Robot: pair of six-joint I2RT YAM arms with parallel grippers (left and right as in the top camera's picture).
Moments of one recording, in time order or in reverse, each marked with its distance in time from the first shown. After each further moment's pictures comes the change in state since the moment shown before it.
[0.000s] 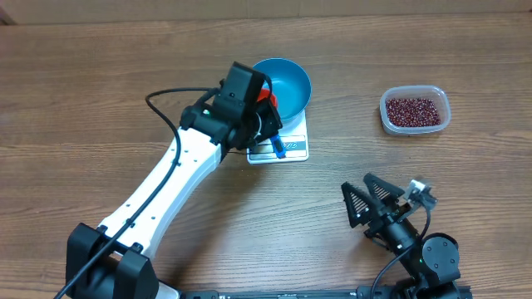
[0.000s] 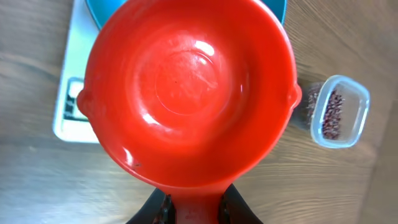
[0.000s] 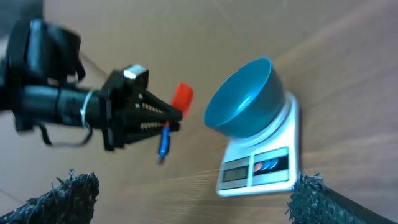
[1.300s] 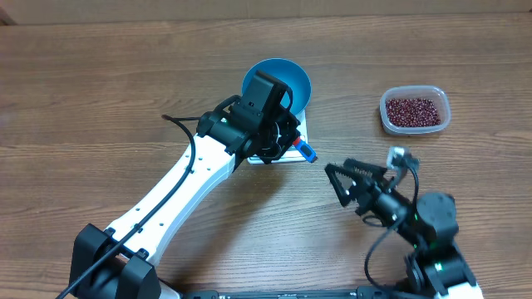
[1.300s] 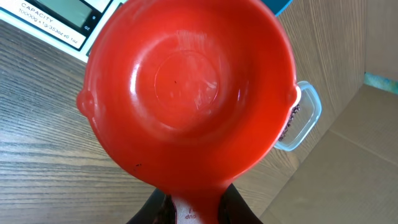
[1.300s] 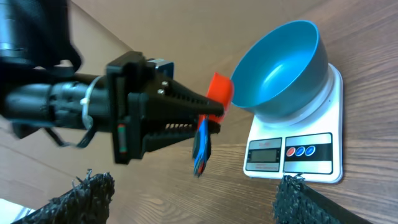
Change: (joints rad) left arm -0.085 0.000 0.000 0.019 0.061 -0.472; right arm 0.000 0.603 0.274 0.164 -0.191 -0.069
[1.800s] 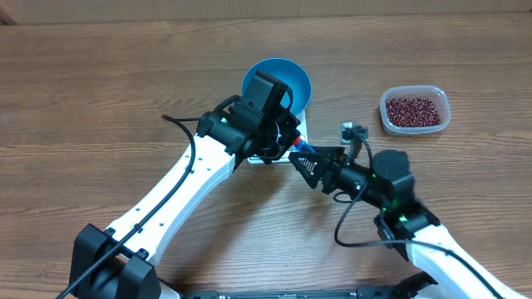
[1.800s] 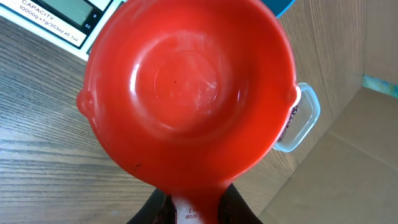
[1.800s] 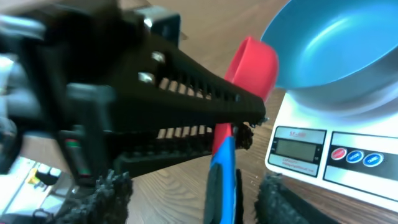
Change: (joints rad) left arm 0.000 0.000 0.000 0.000 0.000 -0.016; right arm 0.140 0.520 0.148 0.262 -0.065 -0.064
